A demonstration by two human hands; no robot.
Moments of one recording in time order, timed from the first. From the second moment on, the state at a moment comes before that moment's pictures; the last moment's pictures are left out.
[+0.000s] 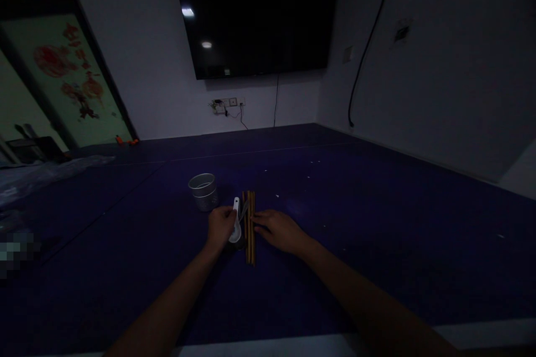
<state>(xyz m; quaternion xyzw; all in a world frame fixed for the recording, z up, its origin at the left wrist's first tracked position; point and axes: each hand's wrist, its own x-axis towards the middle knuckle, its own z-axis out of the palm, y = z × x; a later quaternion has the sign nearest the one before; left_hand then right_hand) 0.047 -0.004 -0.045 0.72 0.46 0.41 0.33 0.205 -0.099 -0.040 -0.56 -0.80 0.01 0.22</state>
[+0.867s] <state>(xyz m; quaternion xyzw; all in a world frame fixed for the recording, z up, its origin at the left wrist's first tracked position) 0.044 -0.002 -0.044 0.72 0.47 0.36 0.35 0.205 -0.100 -0.040 -0.56 -0.80 0.01 0.23</state>
